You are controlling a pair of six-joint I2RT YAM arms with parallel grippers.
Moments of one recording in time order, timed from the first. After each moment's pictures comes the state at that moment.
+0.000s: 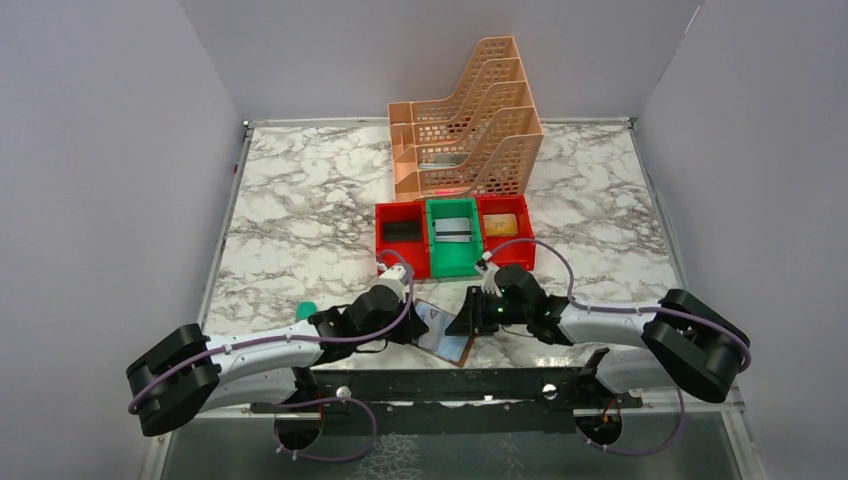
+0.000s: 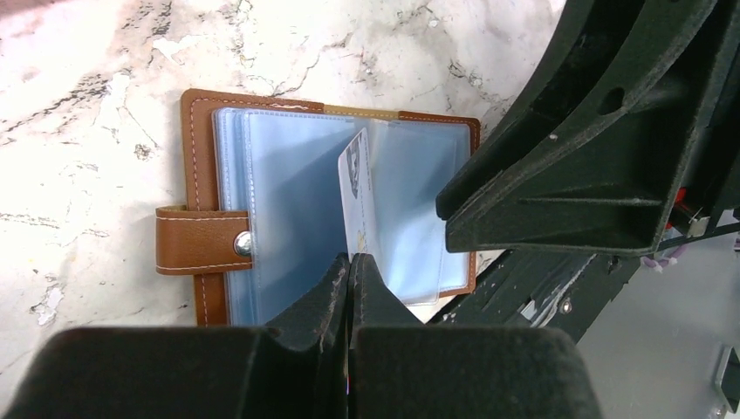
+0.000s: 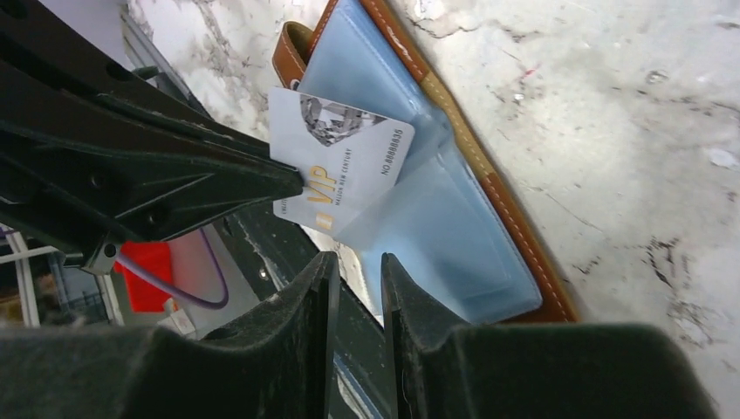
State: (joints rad) left arm -1.03 1.04 0.29 0.13 -0.03 -0.80; right arm 0.86 1.30 0.33 0.34 -0.37 0.89
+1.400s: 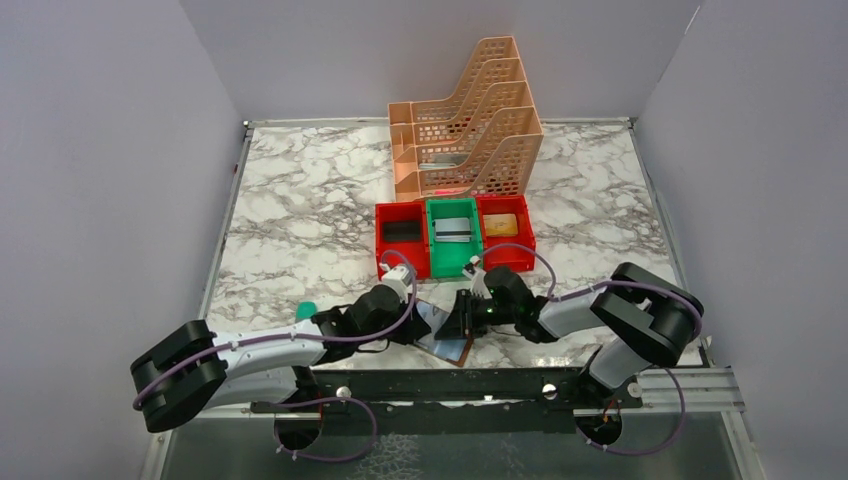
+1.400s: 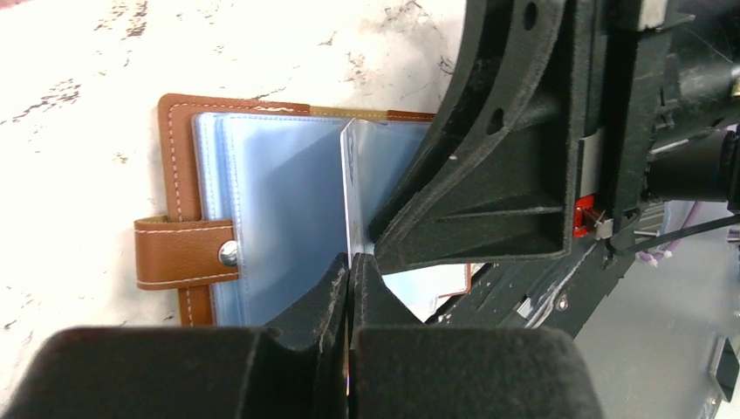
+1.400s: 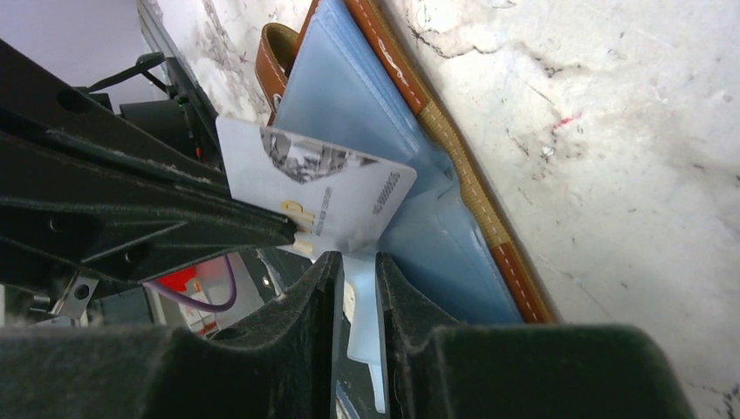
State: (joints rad) left arm -1.03 1.08 0.29 0.20 0.00 -0.79; right arm 0.86 1.59 0.35 0.63 -0.48 0.93
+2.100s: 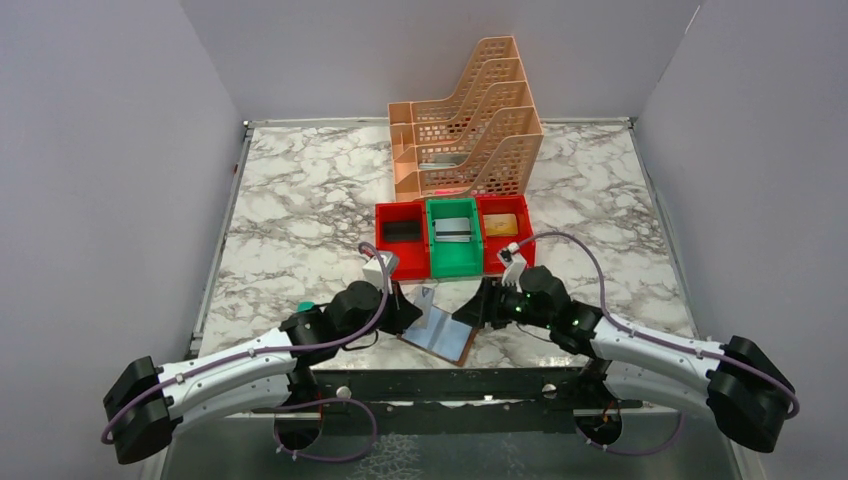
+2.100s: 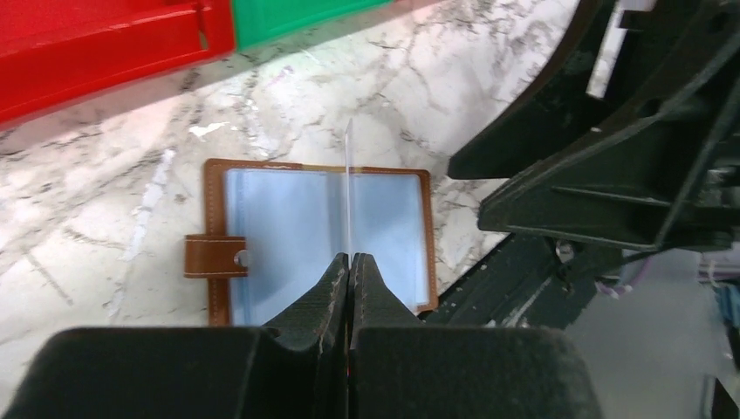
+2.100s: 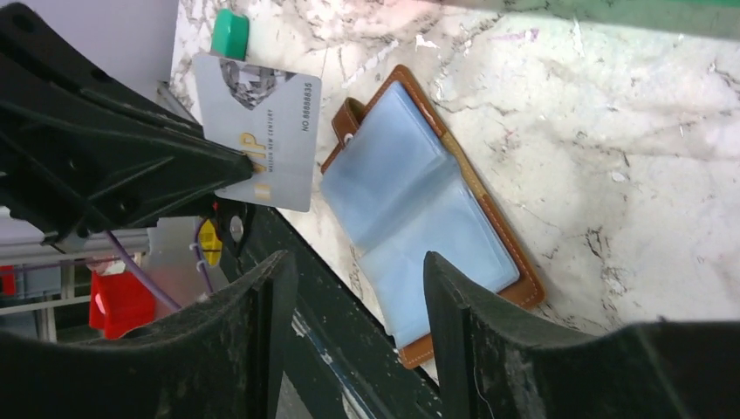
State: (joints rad) left arm -1.03 0.77 0.35 -0.08 -0.14 -0.75; right arm 0.87 1.00 0.34 0.15 -0.20 0.83
